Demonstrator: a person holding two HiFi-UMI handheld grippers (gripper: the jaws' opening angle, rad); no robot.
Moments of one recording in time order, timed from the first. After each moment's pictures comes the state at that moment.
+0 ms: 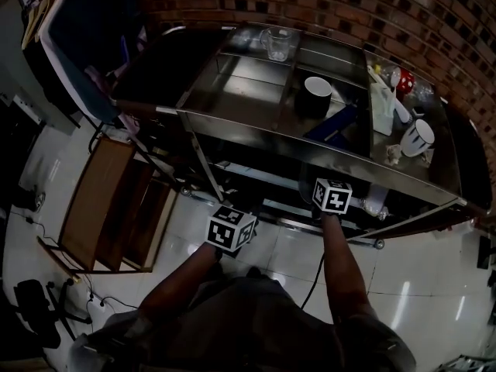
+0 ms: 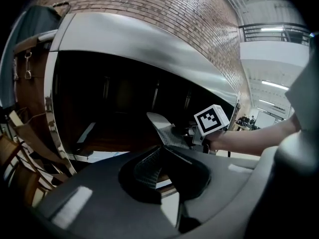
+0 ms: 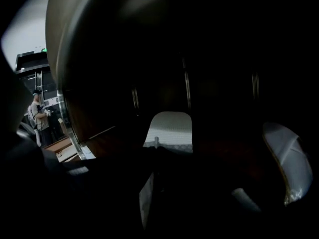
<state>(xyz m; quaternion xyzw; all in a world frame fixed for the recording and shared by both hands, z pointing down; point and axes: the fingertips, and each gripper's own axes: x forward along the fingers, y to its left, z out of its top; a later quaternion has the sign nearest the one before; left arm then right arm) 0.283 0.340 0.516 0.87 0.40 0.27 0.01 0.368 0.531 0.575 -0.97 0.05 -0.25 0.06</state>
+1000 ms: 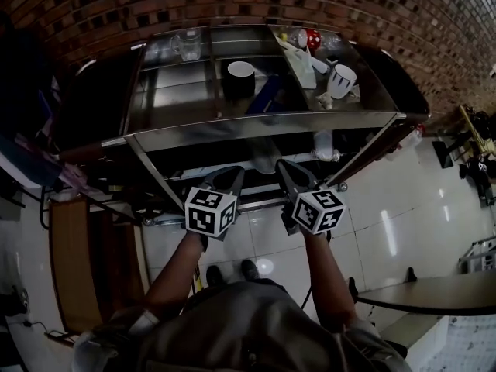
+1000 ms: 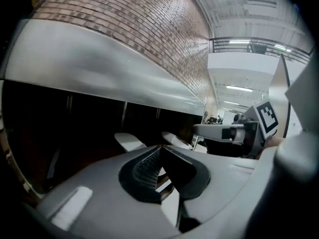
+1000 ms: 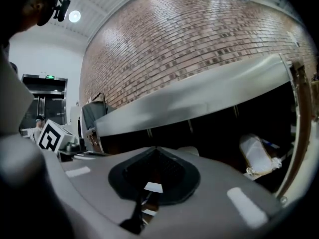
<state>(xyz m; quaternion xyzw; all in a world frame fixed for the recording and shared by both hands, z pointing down) 0.271 0.377 0.452 0.80 0.56 0.20 0.01 0.224 0.456 0.422 -0.99 0.02 -0.09 0.14</state>
